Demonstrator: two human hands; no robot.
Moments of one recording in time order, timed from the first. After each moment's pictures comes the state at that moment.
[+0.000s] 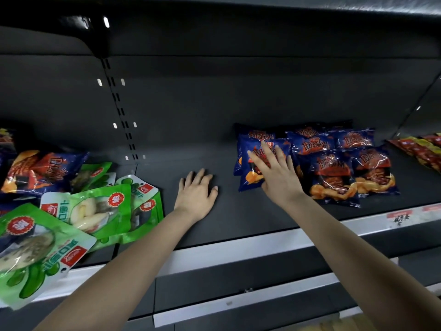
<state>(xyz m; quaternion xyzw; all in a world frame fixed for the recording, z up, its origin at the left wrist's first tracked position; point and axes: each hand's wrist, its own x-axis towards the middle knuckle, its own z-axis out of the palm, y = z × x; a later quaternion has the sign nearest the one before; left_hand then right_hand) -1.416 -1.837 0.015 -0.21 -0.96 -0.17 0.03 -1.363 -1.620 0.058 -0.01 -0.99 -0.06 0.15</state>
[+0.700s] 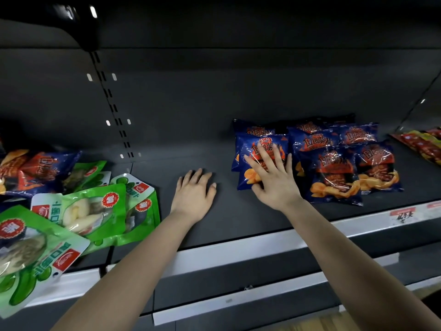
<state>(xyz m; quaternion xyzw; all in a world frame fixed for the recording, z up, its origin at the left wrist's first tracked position) -1.413 -1.836 0.011 -0.21 -0.96 -0.18 0.06 -1.371 -1.610 0.026 0.03 -0.98 -0.02 0.19</state>
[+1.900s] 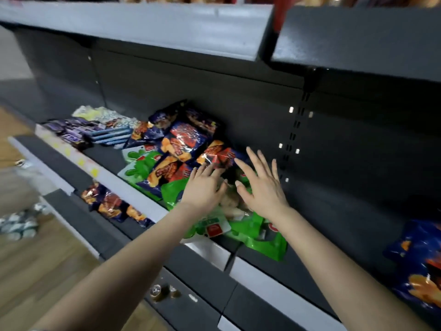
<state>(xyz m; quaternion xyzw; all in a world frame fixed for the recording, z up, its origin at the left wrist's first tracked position) -1.366 -2.078 0.071 0.10 -0.97 -0.14 0.17 -1.441 -1.921 0.079 0.42 -0.87 0.16 0.20</state>
